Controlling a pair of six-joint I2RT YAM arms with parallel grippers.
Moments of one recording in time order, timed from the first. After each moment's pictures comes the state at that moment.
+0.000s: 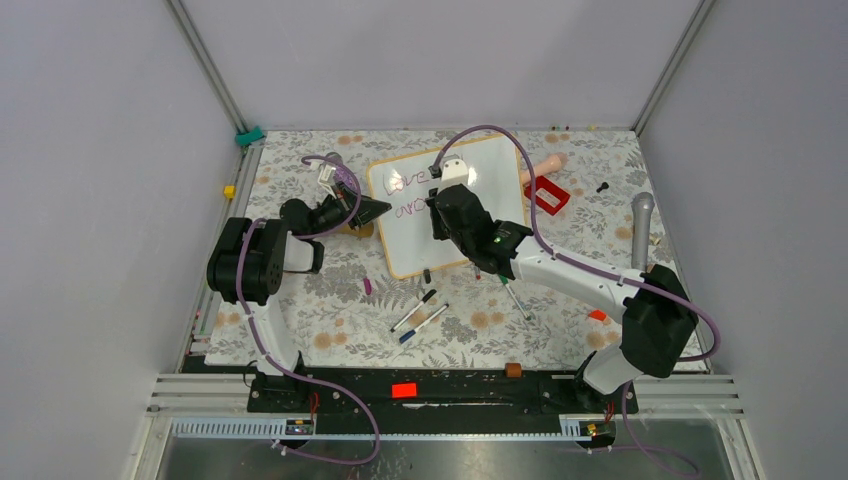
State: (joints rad) left arm -0.07 1.92 0.70 1.47 1.00 -0.82; right arm 0.88 1.55 1.18 -0.13 0.42 0.31
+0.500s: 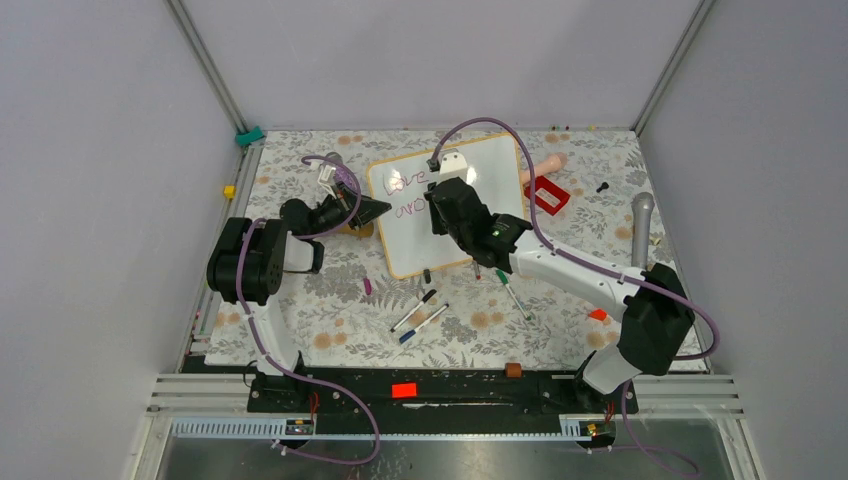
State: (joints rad) left arm -0.07 1.92 0.70 1.47 1.00 -0.82; right arm 0.88 1.56 1.25 -0.20 0.44 0.31
